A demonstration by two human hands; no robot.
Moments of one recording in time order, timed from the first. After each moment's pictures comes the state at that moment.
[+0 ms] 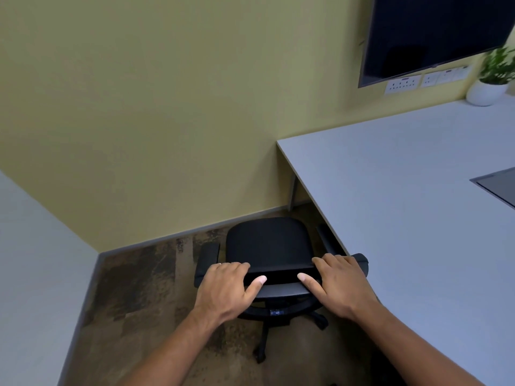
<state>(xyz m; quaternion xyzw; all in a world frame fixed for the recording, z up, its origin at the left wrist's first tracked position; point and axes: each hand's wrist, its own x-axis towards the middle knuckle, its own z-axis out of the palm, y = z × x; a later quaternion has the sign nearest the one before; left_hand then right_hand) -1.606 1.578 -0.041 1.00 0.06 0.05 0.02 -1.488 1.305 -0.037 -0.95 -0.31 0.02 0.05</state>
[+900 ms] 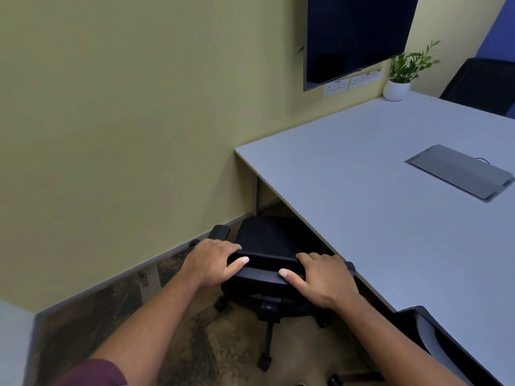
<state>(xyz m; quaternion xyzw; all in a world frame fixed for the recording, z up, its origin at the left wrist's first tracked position) -1.496 1.685 -0.036 0.99 -0.16 0.02 0.03 -1.512 1.370 -0.030 -0.98 -0.18 0.03 0.06</state>
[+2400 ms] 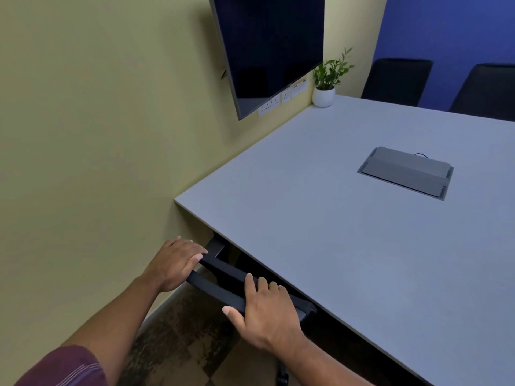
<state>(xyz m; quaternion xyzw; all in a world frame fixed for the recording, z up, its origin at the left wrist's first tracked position) -1.129 1.741 -0.046 0.95 -0.30 0.00 0.05 -1.311 1.470 -0.018 -0.99 -0.06 0.10 0.10</state>
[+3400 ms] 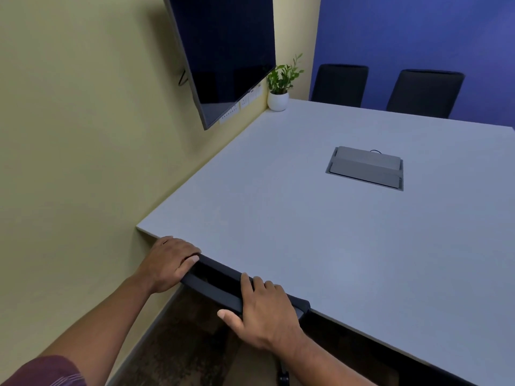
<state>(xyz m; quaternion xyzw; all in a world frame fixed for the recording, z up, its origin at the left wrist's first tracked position) -0.992 1.739 -0.047 0.90 -0.42 0.05 0.05 -1.226 1.512 -0.026 -0.99 0.04 0.08 0.12</state>
